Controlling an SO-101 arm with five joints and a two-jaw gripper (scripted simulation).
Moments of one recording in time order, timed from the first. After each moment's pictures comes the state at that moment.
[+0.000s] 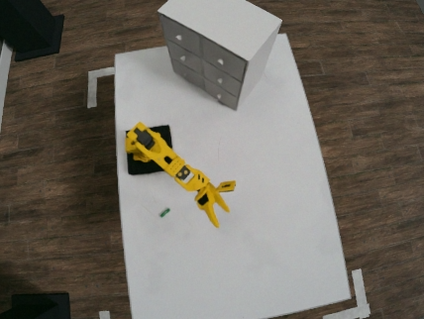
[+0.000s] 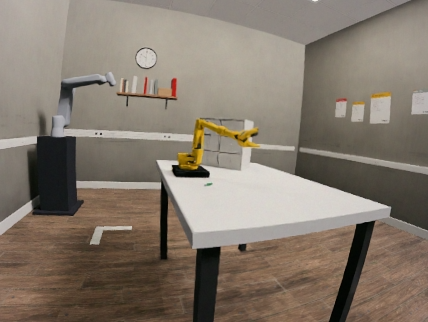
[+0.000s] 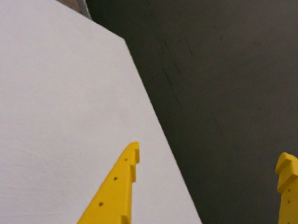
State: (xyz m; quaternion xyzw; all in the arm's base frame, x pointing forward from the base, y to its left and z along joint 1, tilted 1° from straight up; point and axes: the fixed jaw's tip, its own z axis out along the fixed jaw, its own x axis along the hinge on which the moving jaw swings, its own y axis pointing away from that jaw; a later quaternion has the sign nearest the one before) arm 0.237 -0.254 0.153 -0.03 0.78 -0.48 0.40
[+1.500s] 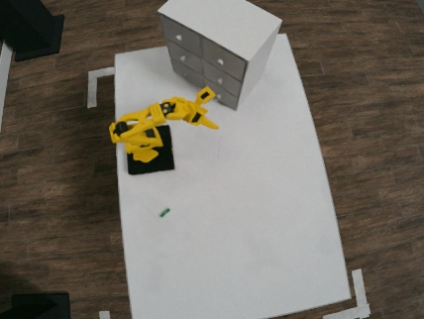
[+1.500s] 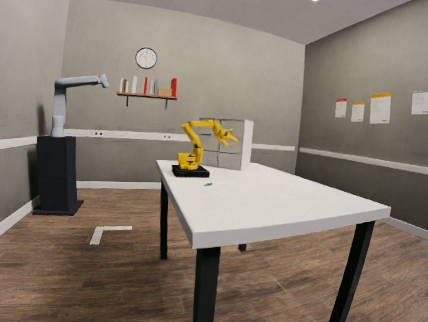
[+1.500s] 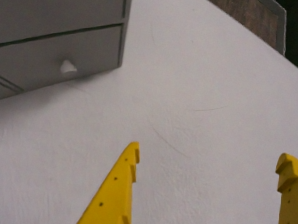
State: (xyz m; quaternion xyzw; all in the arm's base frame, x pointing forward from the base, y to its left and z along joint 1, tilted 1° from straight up) arm 0.215 0.058 0.122 -0.26 0.89 -0.02 0.38
